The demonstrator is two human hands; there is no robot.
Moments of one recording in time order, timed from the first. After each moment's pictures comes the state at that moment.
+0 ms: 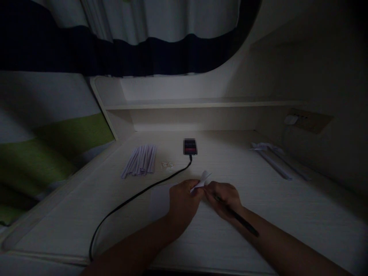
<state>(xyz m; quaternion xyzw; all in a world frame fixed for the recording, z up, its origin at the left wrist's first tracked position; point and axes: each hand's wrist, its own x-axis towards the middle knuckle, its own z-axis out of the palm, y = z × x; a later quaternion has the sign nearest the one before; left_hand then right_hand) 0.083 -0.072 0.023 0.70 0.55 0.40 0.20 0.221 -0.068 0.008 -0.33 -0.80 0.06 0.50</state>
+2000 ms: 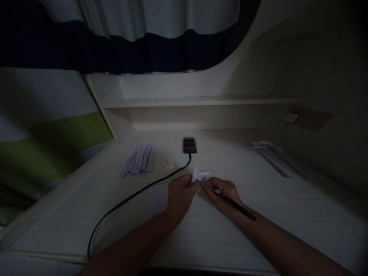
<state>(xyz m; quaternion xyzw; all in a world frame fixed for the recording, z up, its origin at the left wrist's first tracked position) 0.085 -0.058 0.017 0.59 0.55 0.45 0.38 0.221 -0.066 0.010 -0.45 -0.73 0.19 0.48</state>
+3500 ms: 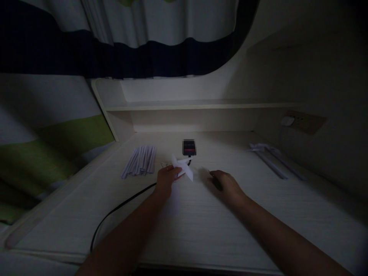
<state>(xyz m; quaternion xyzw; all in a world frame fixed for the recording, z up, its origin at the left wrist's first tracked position) 0.052 -0.005 0.006 0.37 0.46 0.59 0.55 0.248 -0.035 0.000 -0.56 -0.76 0.11 0.30</state>
